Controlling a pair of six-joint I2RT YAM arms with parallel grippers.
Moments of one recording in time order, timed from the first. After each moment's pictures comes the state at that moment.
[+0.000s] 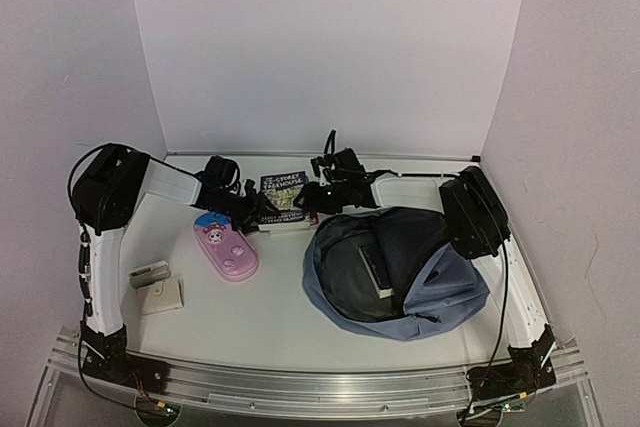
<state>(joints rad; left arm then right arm) -0.40 2.14 1.30 0.01 0.64 -0.84 0.70 2.48 1.96 -0.14 -0.24 0.54</state>
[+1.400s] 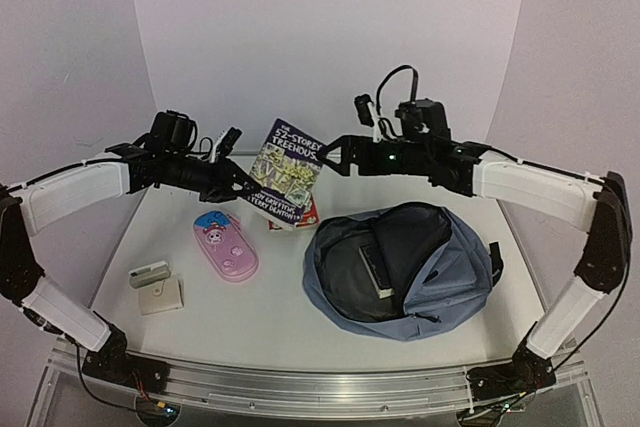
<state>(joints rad) -0.48 1.43 1.14 -0.35 0.74 -0.48 0.71 1.65 1.37 -0.06 -0.29 0.39</state>
